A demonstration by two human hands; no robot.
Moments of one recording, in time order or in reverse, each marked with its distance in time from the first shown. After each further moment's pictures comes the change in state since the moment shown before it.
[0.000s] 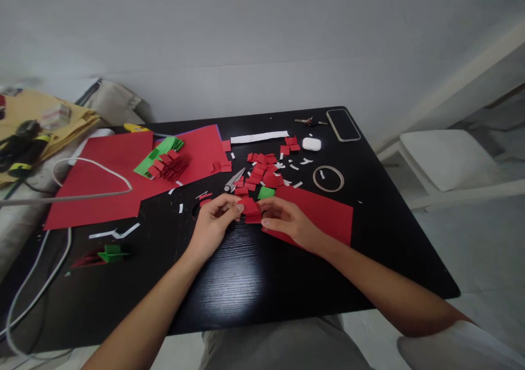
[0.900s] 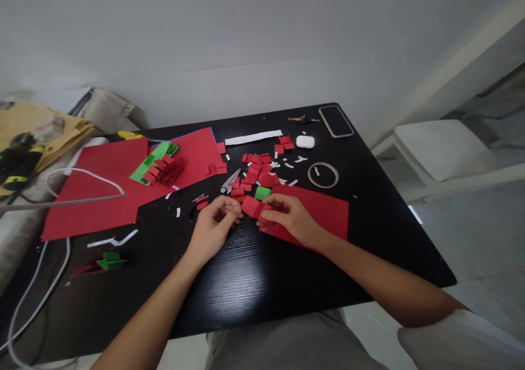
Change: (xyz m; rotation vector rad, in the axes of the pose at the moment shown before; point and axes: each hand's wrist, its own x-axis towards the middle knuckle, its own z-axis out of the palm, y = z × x) left_hand 0.000 0.005 -0.002 0.256 -0.054 0.018; right_hand -0.001 -0.004 0.001 0.100 0.129 0.050
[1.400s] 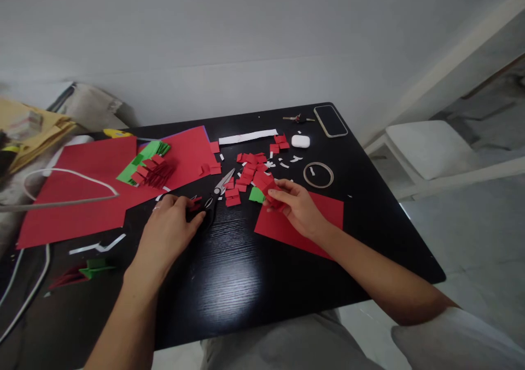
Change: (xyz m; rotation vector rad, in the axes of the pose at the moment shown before) left_hand 0.002 0.002 -0.057 1.162 0.081 -0.045; right_hand 0.014 -0.010 -0.016 0.242 0.182 -0.048
